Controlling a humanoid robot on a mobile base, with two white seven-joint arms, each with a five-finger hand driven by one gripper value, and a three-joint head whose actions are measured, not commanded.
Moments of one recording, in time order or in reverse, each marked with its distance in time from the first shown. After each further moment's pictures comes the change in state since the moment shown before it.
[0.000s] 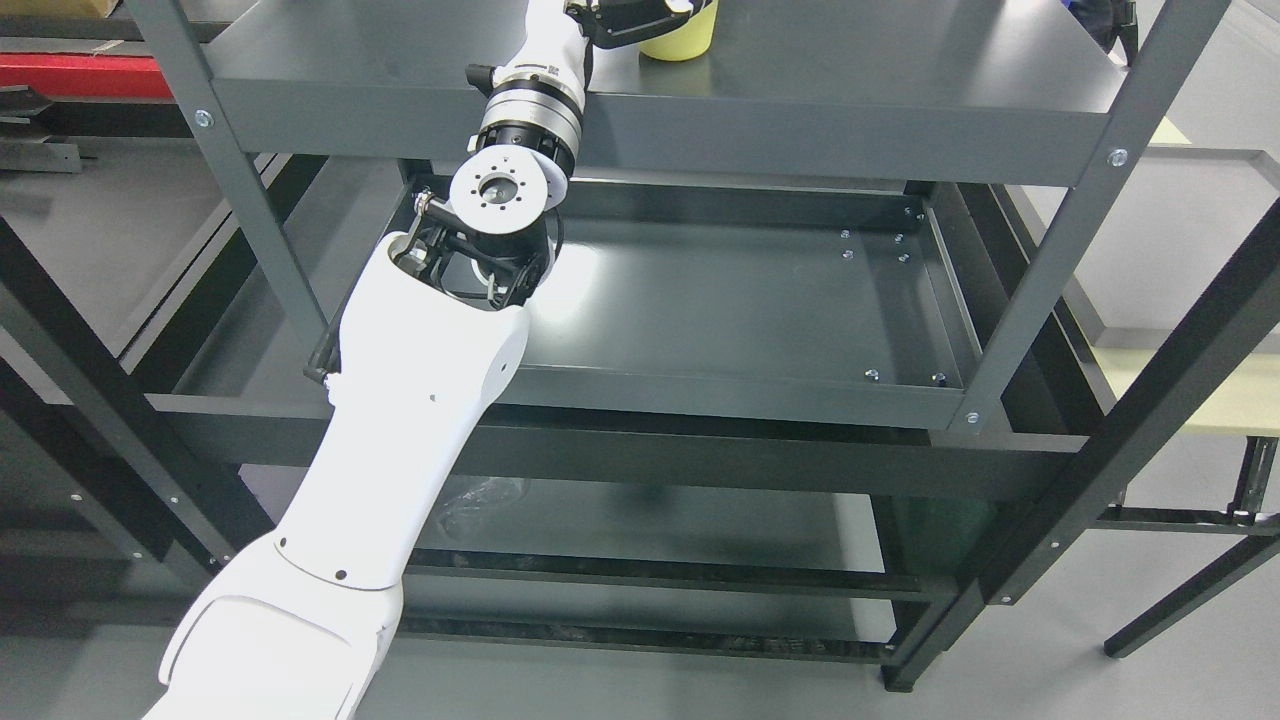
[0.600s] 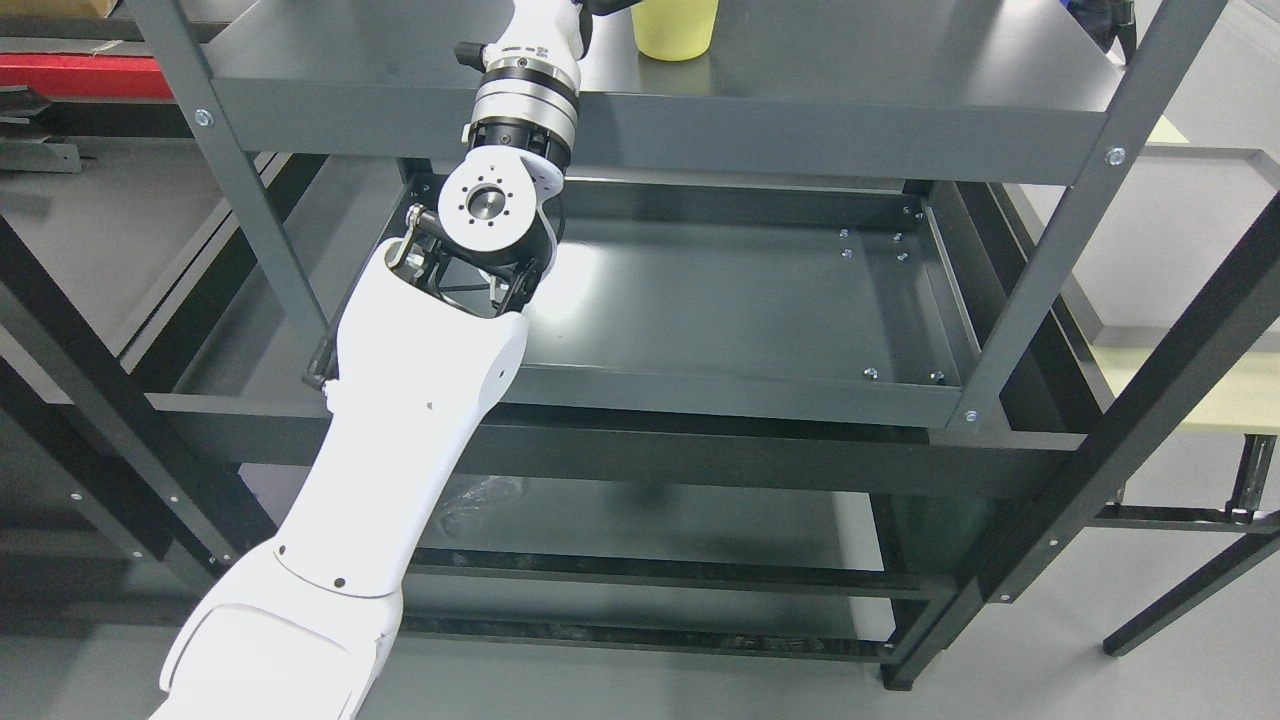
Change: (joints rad) left arm 0.021 0.000 0.007 -0.029 0.001 -0.223 -0.001; right arm 0.000 0.000 0.000 0.000 0.000 0.000 0.000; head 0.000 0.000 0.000
